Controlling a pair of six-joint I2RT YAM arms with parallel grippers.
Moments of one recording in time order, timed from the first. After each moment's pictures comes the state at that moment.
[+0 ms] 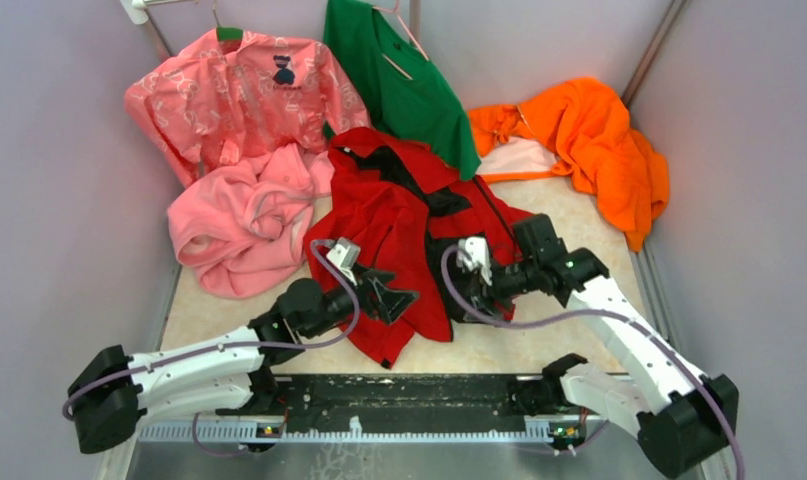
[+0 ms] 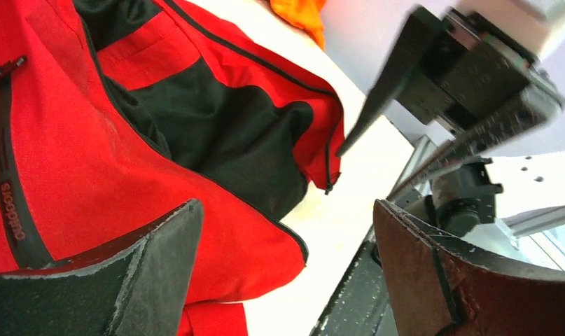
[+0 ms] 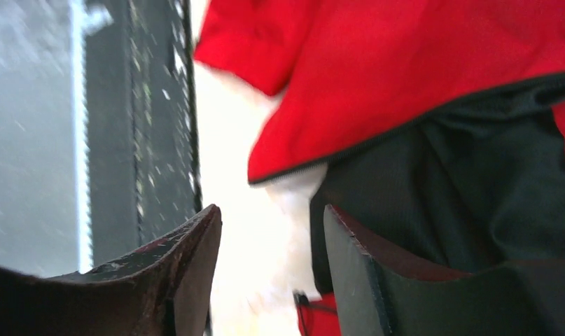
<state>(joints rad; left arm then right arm) -1.03 0.93 0.38 0.51 -0.08 -0.53 0.47 0.94 0.83 -0.89 -0.75 -0.78</state>
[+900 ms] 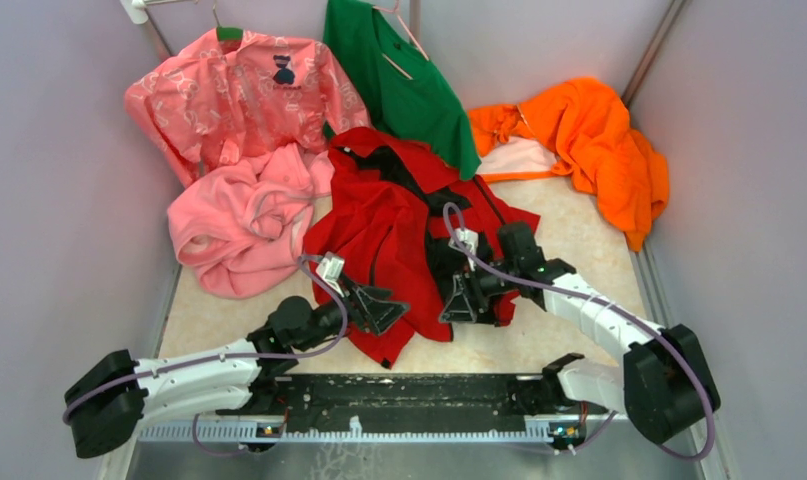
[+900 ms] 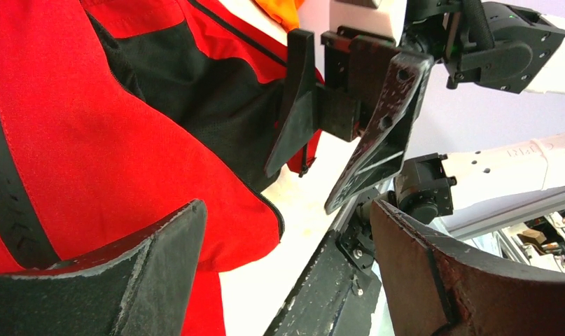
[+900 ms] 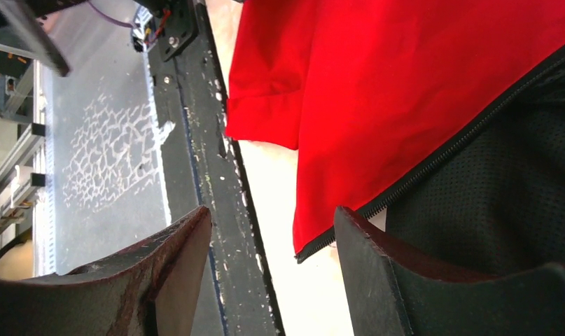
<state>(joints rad) -1.03 0.86 0.16 0.72 -0.06 -0.73 0.44 1.13 0.60 -0.29 -0.98 -0.07</state>
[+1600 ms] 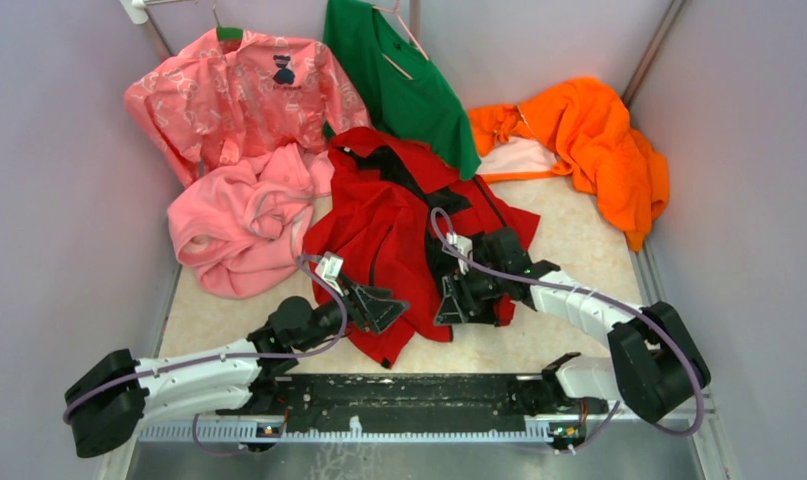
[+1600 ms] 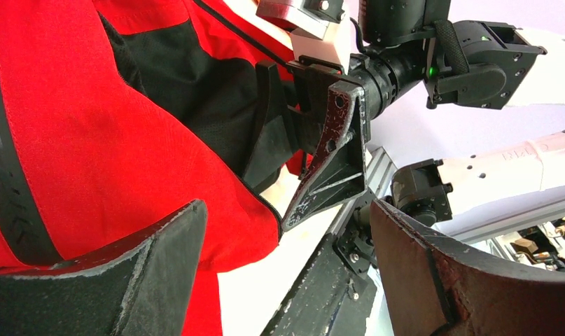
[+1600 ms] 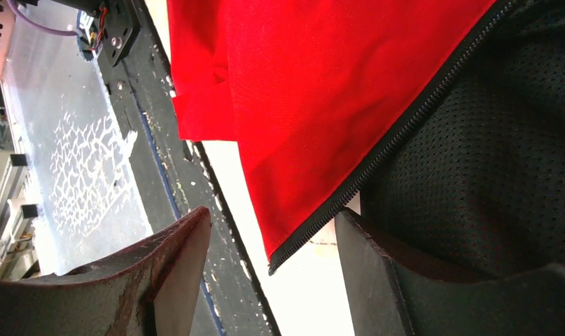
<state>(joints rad) -1.03 0.87 0.16 0.73 -0.08 -0.75 0.51 1.24 0.57 -0.22 -0.80 0.05</state>
